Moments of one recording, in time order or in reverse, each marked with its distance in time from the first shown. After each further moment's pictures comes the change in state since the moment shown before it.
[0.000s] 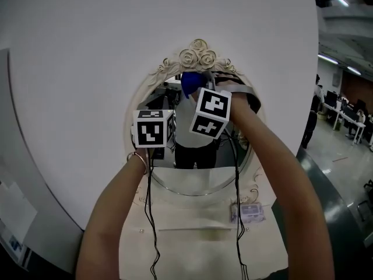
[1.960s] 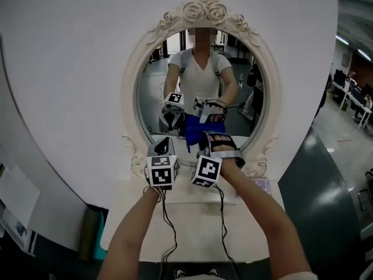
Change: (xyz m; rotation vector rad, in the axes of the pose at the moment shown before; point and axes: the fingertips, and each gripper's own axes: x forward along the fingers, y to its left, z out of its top) left arm -0.056 -0.034 -0.290 -0.103 0.285 0.019; right arm -0.011 0.332 -0.022 0.097 0.017 0.253
